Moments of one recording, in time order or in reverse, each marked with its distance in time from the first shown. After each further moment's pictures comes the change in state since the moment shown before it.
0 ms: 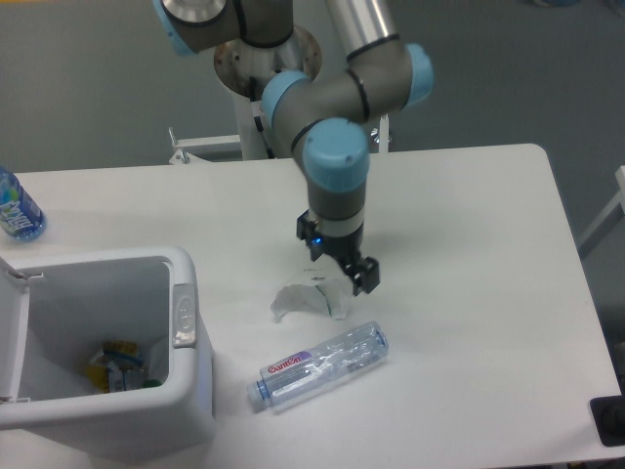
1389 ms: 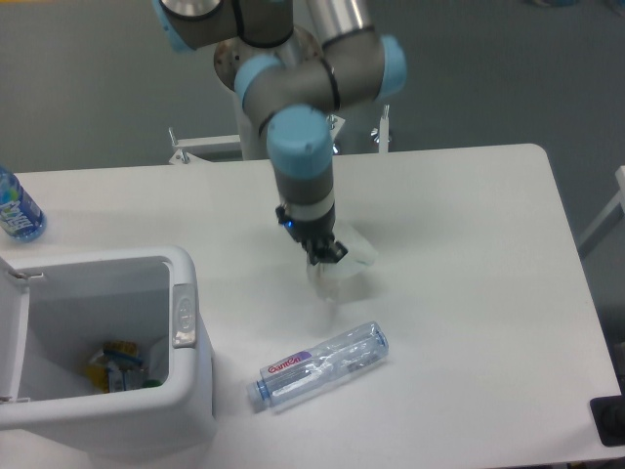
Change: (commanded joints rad) arm 0.105 0.313 0.047 -0.170 -0.185 -0.083
